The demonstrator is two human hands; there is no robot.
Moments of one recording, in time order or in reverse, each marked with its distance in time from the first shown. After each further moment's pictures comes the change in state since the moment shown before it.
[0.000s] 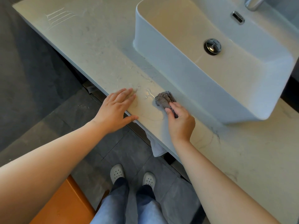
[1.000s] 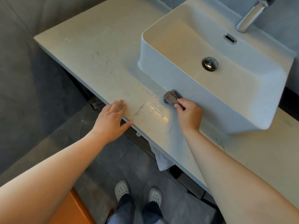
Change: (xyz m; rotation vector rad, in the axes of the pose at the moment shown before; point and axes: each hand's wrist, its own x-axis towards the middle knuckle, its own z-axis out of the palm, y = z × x) left_hand -0.006 -0.028 -0.018 0.032 0.010 -0.154; right_hand 0.066 -0.018 0.000 -0.028 -0.034 0.001
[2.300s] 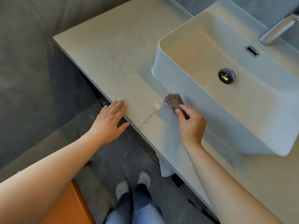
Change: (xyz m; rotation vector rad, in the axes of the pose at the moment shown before) left_hand 0.002 -0.035 -0.007 -0.032 -0.035 -0.053; right_hand -0.006 -0.041 0.005 0.161 -0.009 0.021
